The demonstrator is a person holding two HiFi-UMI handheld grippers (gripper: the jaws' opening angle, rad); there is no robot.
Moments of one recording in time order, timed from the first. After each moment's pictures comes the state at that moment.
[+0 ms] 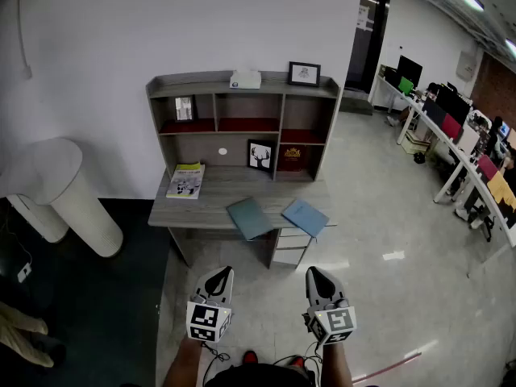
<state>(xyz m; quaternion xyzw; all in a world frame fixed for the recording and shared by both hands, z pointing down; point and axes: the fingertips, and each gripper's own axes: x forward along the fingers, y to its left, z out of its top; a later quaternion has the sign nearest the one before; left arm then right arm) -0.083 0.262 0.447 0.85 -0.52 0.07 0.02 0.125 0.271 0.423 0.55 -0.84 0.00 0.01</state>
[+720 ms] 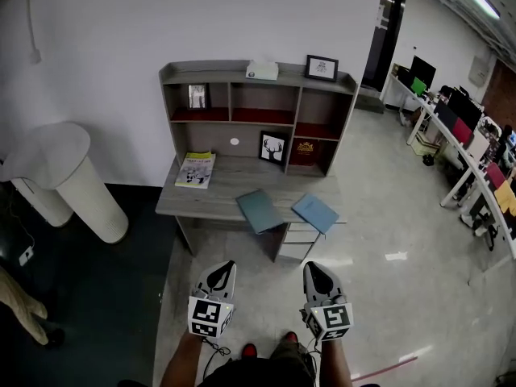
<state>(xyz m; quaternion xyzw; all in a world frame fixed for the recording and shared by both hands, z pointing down) -0.105 0.263 0.454 0.84 -0.54 0.08 0.02 0.087 0.262 0.431 0.52 -0.85 -0.01 0.03</state>
